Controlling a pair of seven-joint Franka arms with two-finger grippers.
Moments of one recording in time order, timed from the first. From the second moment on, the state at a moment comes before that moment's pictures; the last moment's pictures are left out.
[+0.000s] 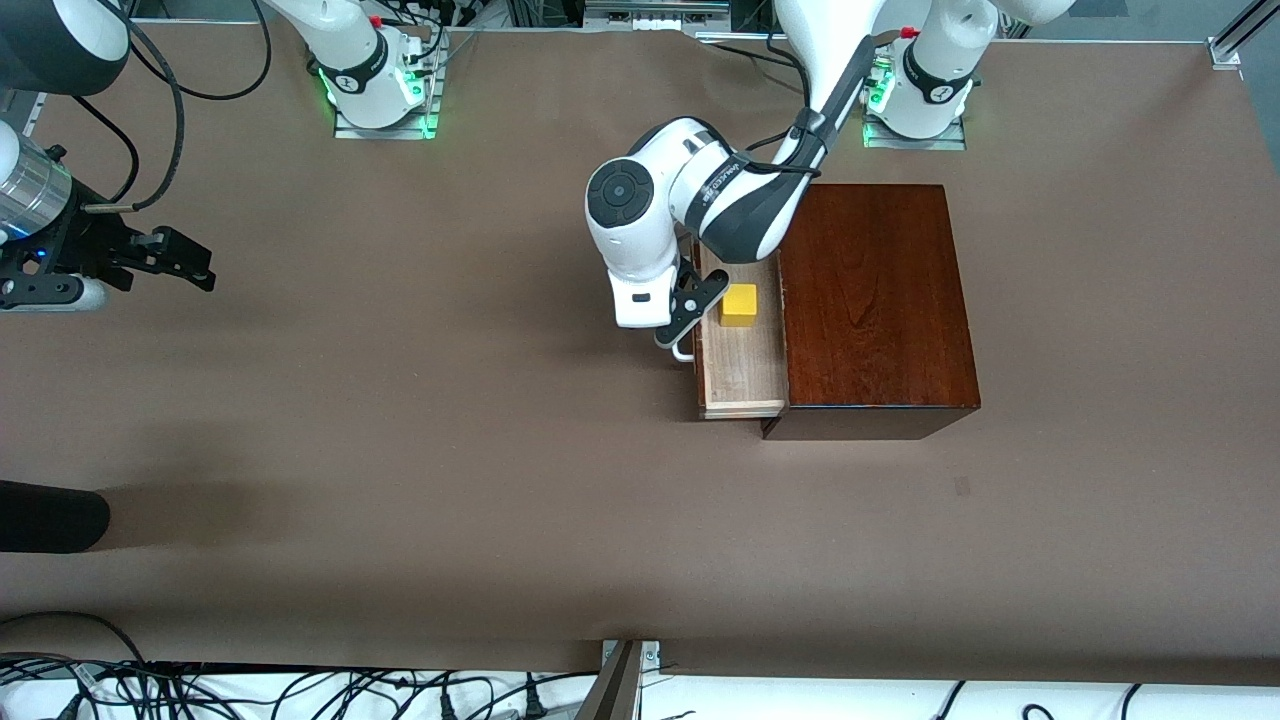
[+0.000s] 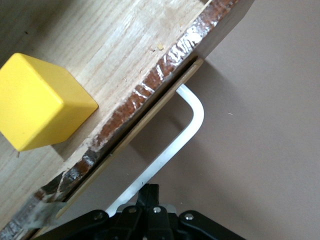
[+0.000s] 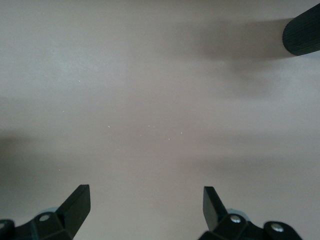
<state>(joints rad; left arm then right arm) -0.88 0.70 0.13 -1.34 -0.05 1.88 -1.55 0.12 0.04 -0.11 -1.70 0.00 1.74 0.00</state>
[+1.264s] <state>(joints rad) -0.77 0.52 0.19 -1.36 -0.14 1.76 -1.25 0.12 0.04 -0.11 -1.70 0.00 1.74 0.00</state>
